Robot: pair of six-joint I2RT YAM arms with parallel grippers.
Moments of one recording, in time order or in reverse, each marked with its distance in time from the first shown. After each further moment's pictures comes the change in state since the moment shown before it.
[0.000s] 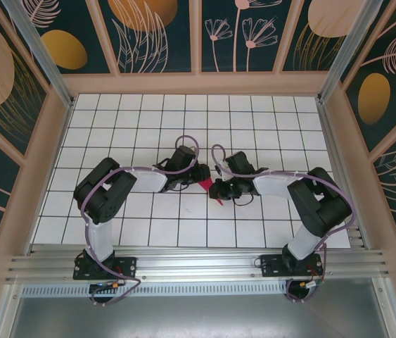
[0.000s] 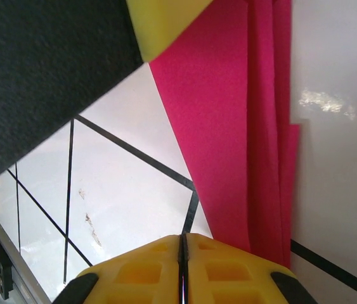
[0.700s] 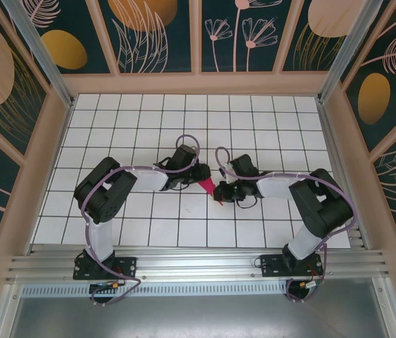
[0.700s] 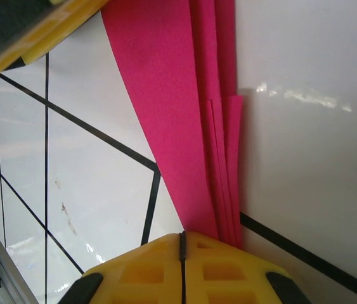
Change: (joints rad) left arm 0.000 0.006 0.024 -0.036 -0.003 0.000; right arm -0.034 -0.023 -0.067 0.026 -0.003 -0.025
